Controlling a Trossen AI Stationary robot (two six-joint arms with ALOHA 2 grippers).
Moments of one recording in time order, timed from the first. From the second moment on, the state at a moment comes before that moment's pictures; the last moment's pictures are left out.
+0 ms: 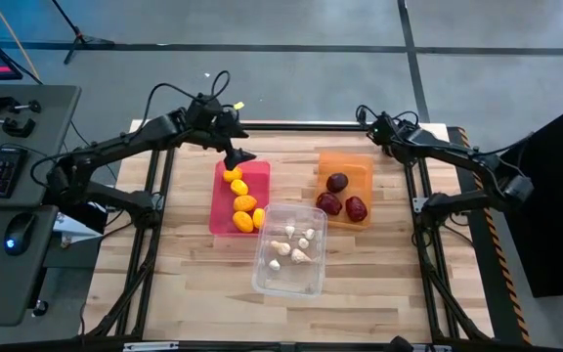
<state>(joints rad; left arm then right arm) 0.57 1.28 1.07 -0.48 0.27 0.03 -0.82 1.27 0.74 -0.64 0.50 1.32</state>
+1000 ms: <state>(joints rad) 0.71 1.28 1.07 -0.47 0.28 0.11 -0.81 1.25 0.74 -0.56 0.41 1.30</state>
